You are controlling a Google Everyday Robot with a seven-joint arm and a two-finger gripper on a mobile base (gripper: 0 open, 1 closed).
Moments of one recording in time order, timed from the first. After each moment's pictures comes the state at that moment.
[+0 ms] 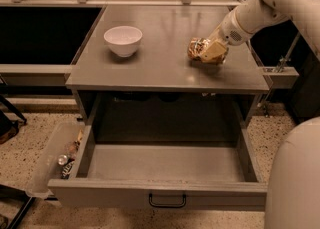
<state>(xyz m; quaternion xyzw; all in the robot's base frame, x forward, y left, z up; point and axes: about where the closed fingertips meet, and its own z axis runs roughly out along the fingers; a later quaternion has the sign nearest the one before) 0.733 -0.179 0.877 -0.54 0.77 0.05 0.33</state>
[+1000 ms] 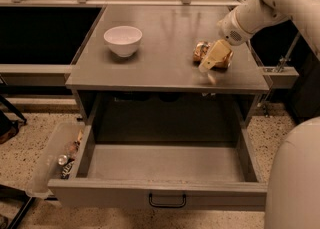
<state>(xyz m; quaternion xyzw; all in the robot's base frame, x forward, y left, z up) 0.733 -0.178 0.876 -0.54 0.77 0.05 0.33</state>
